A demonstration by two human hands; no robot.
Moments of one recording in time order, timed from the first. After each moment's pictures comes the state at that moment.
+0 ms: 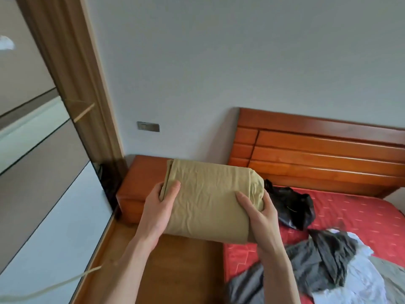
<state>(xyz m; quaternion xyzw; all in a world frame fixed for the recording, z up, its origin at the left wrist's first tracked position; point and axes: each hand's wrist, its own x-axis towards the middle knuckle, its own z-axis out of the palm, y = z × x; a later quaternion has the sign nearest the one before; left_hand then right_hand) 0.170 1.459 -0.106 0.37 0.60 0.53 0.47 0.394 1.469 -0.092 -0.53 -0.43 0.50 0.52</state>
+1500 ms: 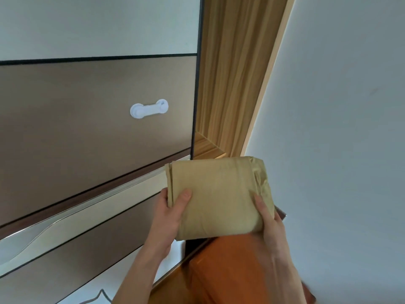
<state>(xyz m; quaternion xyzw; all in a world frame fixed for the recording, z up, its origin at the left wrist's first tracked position) -0.171 1.739 -0.083 0.09 0.61 0.75 0.22 -0.037 1.911 -0.087 -0.34 -0.42 0.79 0.28</state>
